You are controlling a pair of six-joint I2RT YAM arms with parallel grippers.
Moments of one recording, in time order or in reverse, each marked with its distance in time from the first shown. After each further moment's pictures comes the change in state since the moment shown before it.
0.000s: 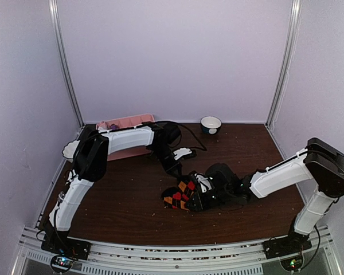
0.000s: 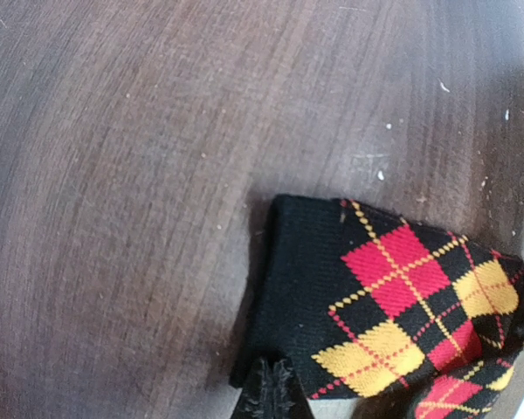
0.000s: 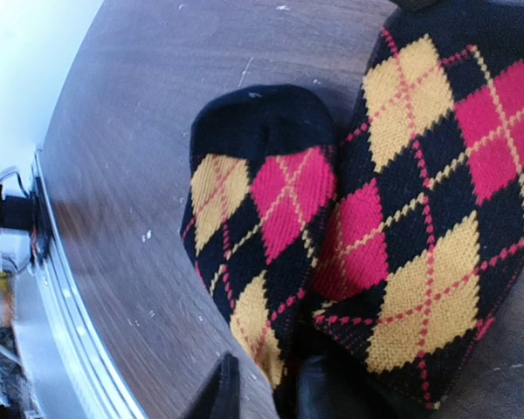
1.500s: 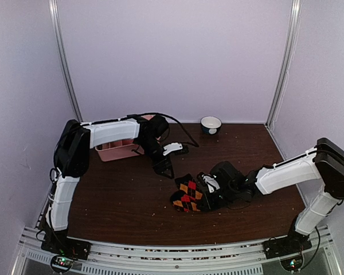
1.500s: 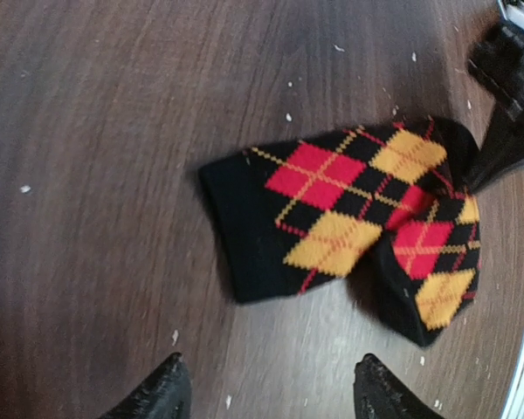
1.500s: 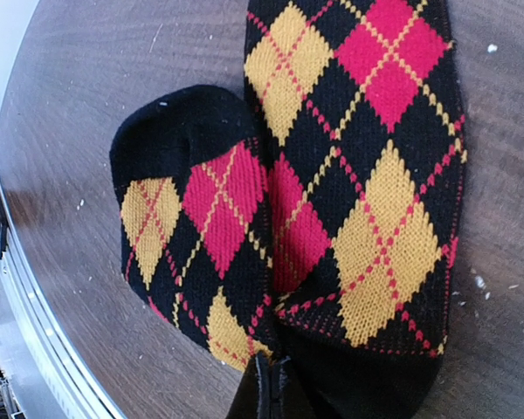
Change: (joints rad) left arm 0.057 -0.229 -0.223 -0.002 0.062 0.232; right arm -0.035 -0.072 0.003 -0.235 0.037 -0.039
